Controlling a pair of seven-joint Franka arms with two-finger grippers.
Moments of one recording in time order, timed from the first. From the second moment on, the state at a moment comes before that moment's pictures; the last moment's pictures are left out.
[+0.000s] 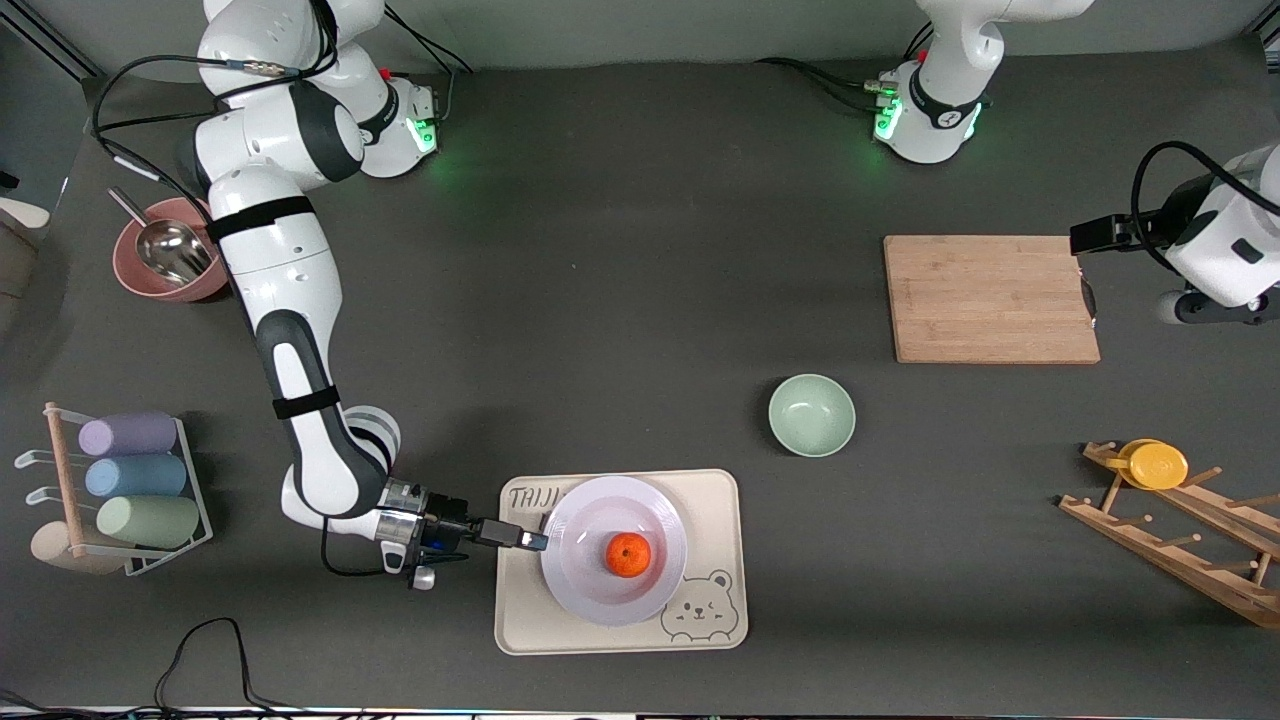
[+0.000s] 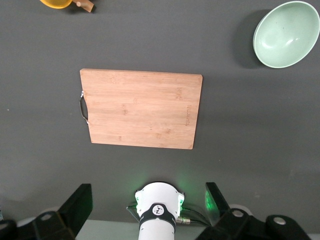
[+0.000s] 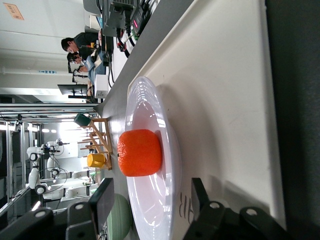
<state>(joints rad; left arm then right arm) -0.11 0.07 0.09 -1.53 0.02 1.27 -0.07 0.17 1.14 0.03 -1.15 1.46 2.14 -0.64</state>
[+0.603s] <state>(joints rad) -0.11 0.06 0.09 -1.52 0.02 1.26 -0.07 0.15 0.88 -0.01 -1.24 0.92 2.11 -0.24</state>
